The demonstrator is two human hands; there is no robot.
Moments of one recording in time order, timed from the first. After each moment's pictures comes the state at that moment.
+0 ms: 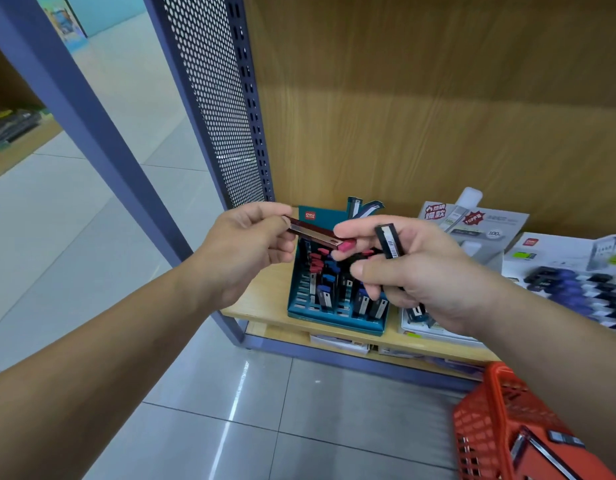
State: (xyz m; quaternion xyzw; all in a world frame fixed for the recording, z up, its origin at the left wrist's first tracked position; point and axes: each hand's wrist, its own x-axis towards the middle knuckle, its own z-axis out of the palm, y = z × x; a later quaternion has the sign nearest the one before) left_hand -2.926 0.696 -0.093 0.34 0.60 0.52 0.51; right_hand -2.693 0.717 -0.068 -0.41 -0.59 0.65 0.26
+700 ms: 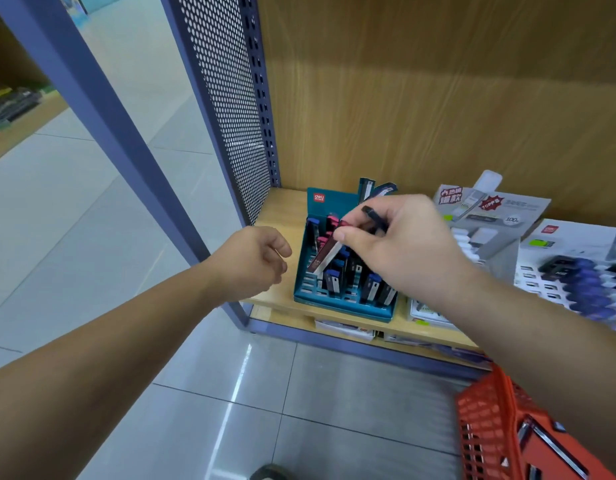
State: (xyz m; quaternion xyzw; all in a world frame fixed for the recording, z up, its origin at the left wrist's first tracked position) left_hand -2.949 0.688 -0.137 0.53 0.72 0.20 0.40; right_hand -2.723 0.727 -0.090 -0.48 -0.74 0.37 0.29
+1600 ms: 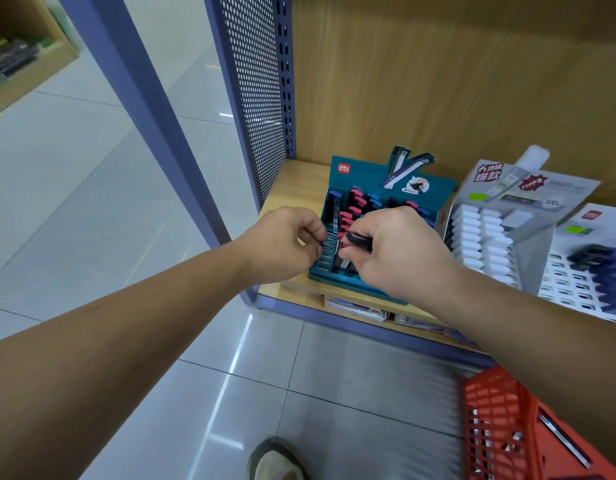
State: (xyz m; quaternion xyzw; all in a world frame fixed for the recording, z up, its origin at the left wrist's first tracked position) left_hand -2.942 0.687 -0.158 0.60 0.66 0.23 0.39; right_hand -2.747 0.725 -0.141 -0.45 -0.87 0.19 0.10
